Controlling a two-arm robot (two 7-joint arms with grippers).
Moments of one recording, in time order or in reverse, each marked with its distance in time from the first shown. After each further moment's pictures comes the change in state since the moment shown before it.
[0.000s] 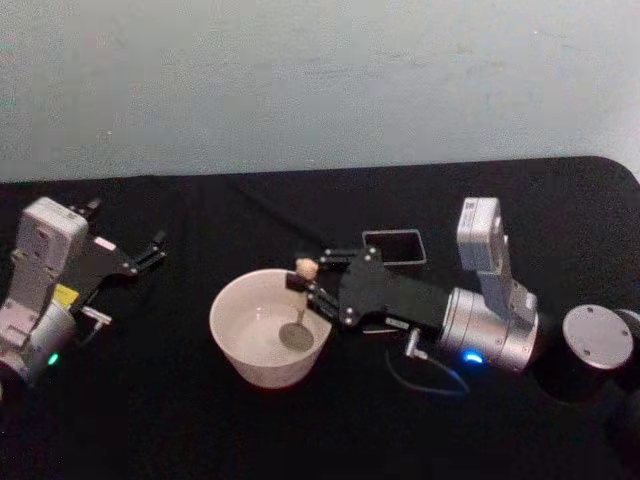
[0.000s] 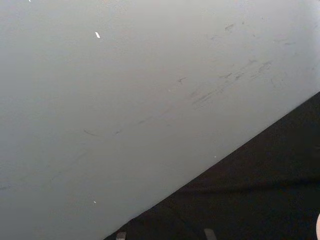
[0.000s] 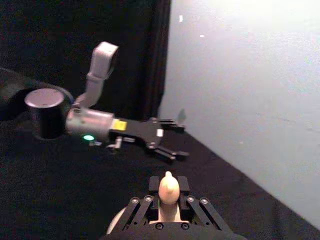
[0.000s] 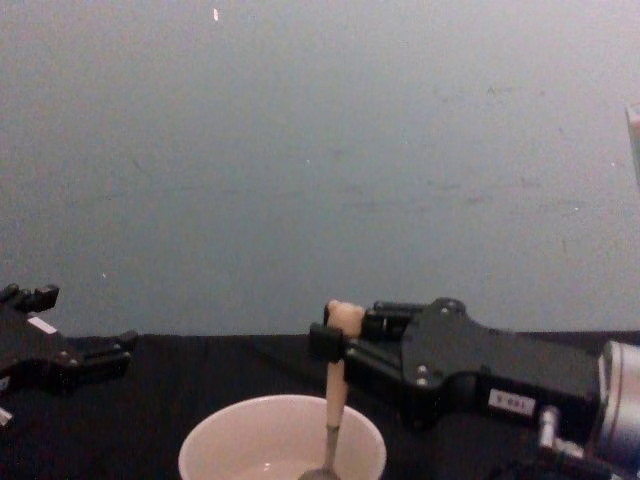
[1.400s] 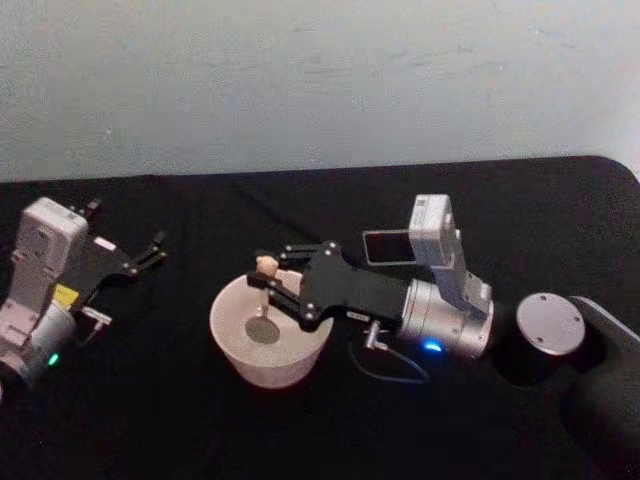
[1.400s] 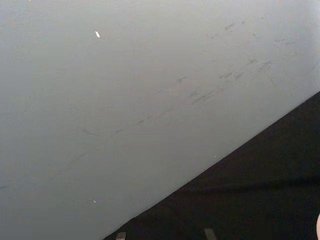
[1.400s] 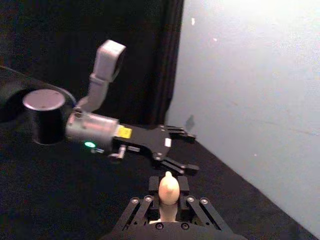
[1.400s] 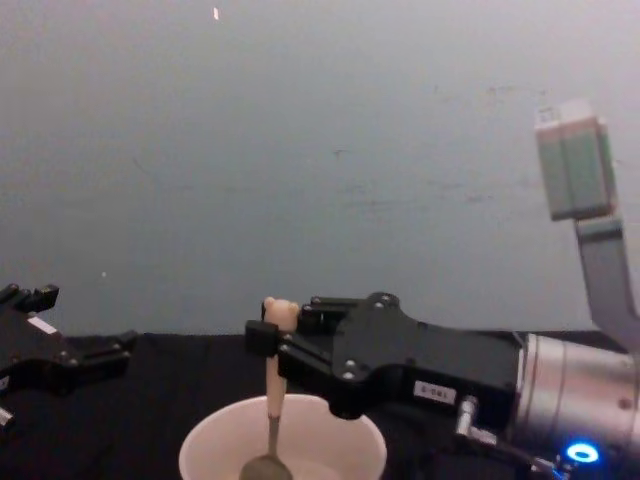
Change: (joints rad) left arm 0.000 0.000 0.000 0.000 0.000 0.000 0.000; right arm 0.089 -0.088 -0.059 0.128 -0.029 -0.056 0.004
